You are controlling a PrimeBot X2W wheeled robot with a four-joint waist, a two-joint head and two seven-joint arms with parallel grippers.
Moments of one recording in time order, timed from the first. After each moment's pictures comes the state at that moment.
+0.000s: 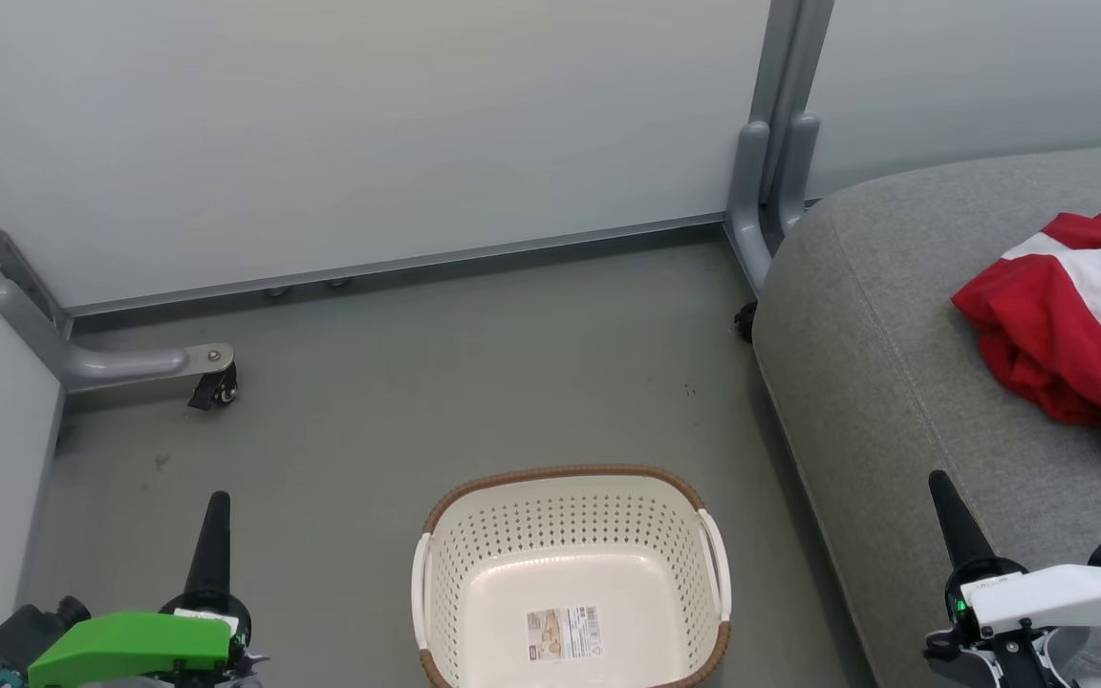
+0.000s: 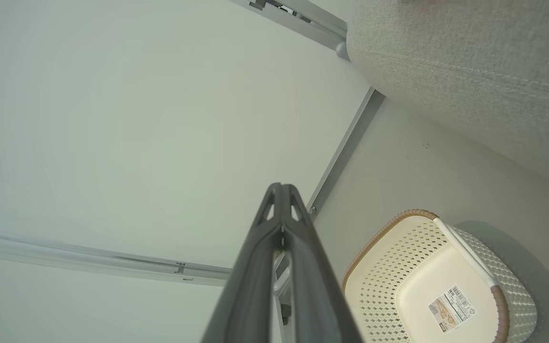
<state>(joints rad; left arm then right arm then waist) 0.00 0.08 0.01 0.21 -1.31 -0.13 -0.01 -0.01 -0.07 -0.04 0.20 1.29 0.13 0.00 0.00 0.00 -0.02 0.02</state>
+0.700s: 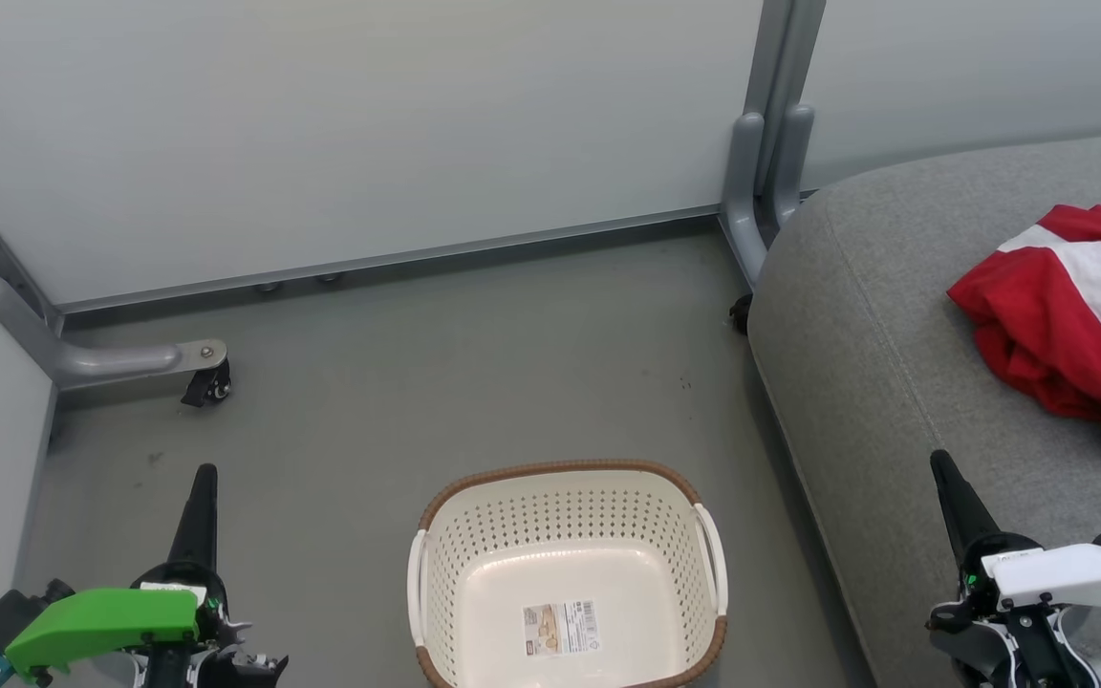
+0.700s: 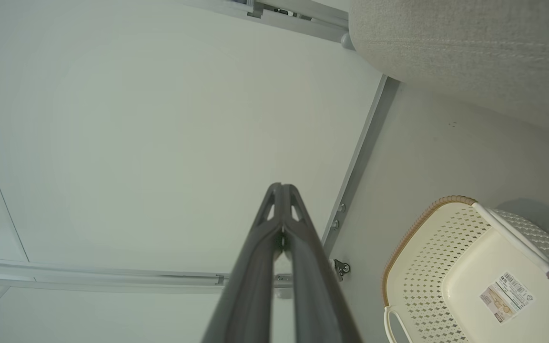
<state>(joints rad) -0.05 0.08 0.05 0.23 -1.48 -0.13 0.04 -0.06 -0.07 -0.06 0.22 1.47 0.13 0.04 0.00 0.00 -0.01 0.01</state>
